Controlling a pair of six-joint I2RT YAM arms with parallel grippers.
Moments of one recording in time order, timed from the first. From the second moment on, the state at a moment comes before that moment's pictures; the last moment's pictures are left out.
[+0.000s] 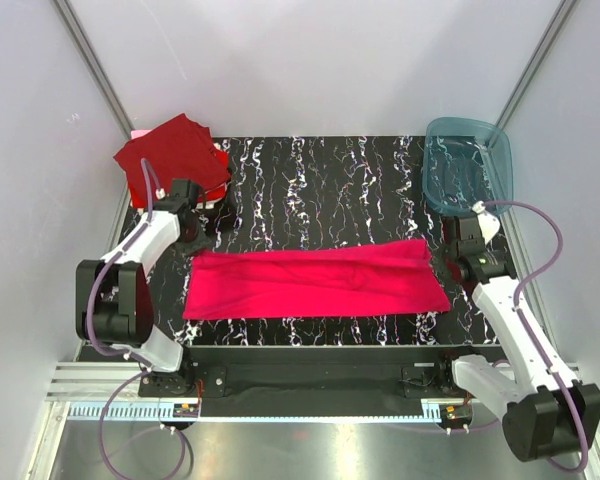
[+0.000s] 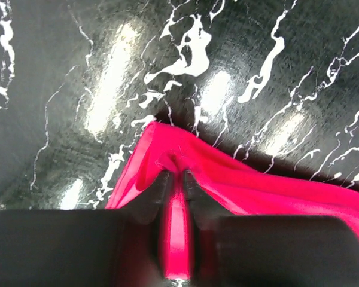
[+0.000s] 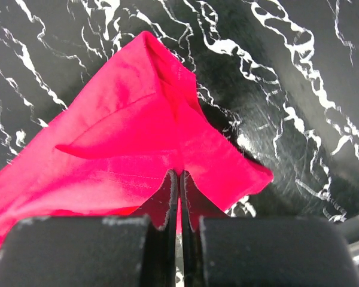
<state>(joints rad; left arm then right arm) -0.06 1.56 1.06 -0.71 -0.18 -0.51 0.16 0.98 0.82 -0.75 0.32 0.67</state>
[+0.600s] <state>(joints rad) -0.09 1.27 1.01 -0.70 -0.24 -0.56 0.12 0.83 0.63 -0.68 0.14 0.97</state>
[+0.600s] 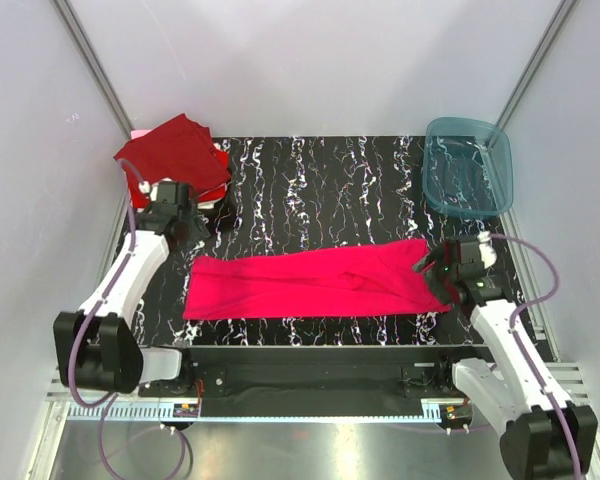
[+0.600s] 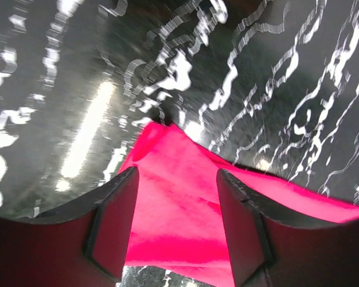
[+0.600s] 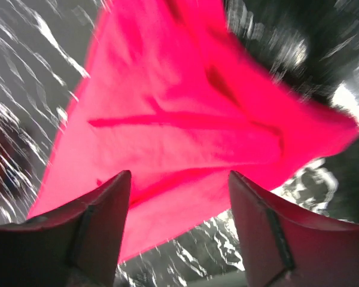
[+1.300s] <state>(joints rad) -0.30 1.68 0.99 -0.63 -0.20 -0.55 0.18 1.88 1.23 -0.50 -0.08 0.88</state>
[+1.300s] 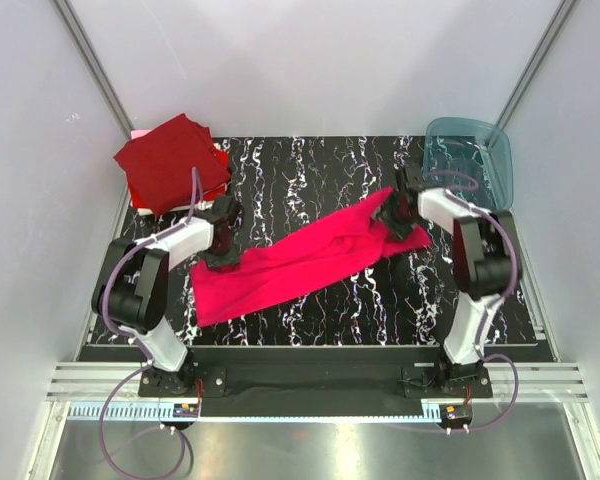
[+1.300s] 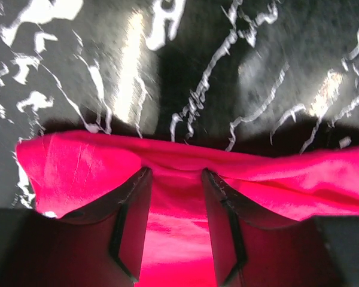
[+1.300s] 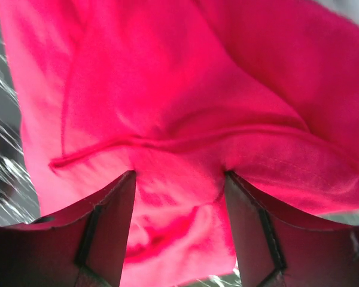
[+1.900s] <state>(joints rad) -0.88 1.46 0.78 -0.53 0.09 -0.94 0.28 2.82 2.64 -0.52 -0.39 0.78</state>
